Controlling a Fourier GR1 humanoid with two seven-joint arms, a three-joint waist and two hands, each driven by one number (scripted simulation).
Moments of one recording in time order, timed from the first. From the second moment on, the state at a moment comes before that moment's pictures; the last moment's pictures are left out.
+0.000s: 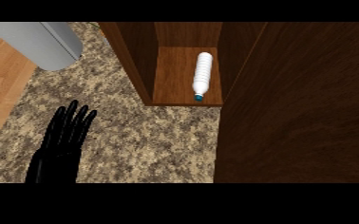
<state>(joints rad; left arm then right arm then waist) 0.18 0.47 -0.41 -1.83 0.77 0.18 -0.52 0.96 -0.37 0.50 -2.50 0.00 0.69 -0.23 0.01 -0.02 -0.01</state>
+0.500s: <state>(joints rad) 0.30 0.57 -0.32 -1.91 0.85 0.08 -0.53 0.91 -0.39 0.56 -2.50 0.01 0.61 -0.19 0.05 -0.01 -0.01</state>
